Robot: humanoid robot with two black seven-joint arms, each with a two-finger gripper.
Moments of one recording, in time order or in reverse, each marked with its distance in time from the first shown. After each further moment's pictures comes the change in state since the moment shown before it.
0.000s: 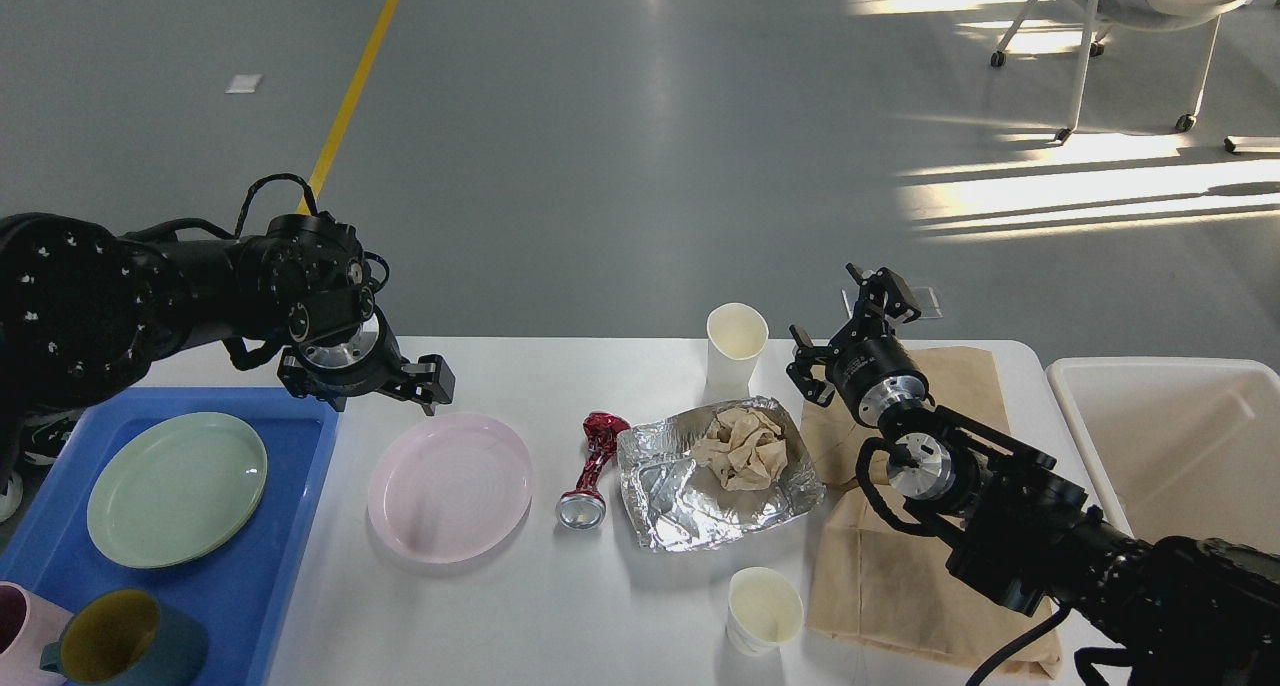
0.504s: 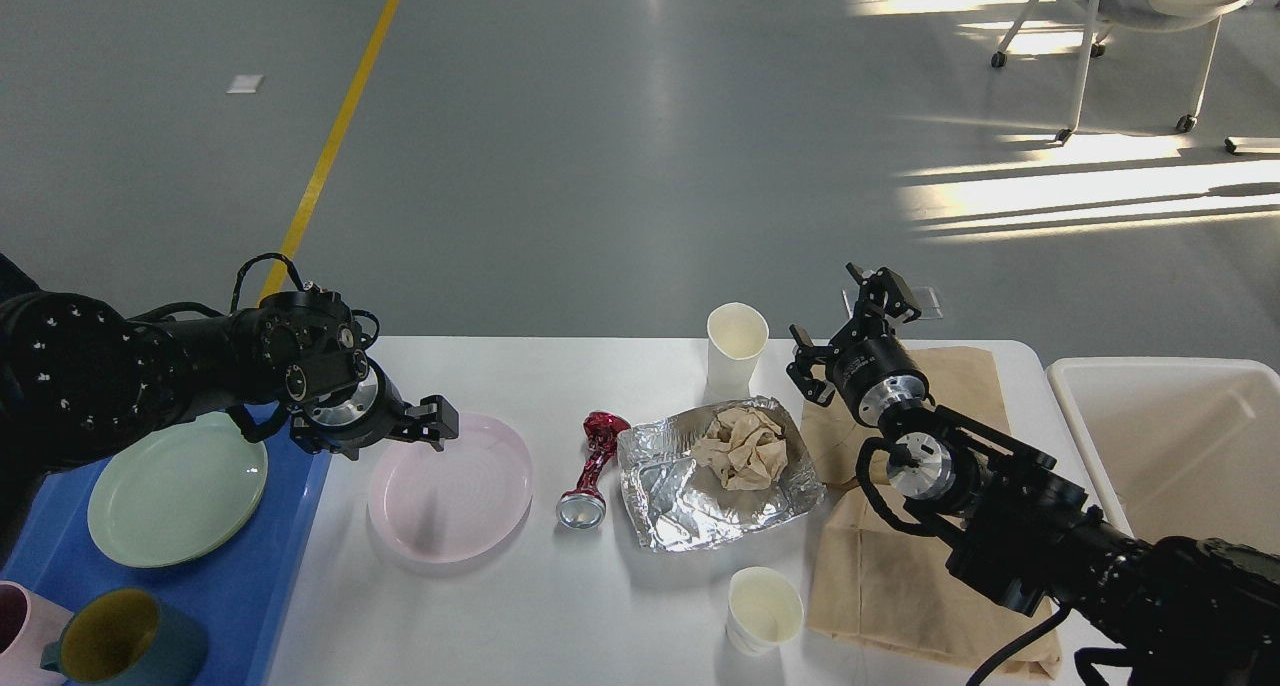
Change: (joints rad) left arm 0.180 0.027 -0.113 0.063 -0.002 0.090 0.000; right arm 0.000 0.000 0.000 0.000 0.000 0.000 0.000
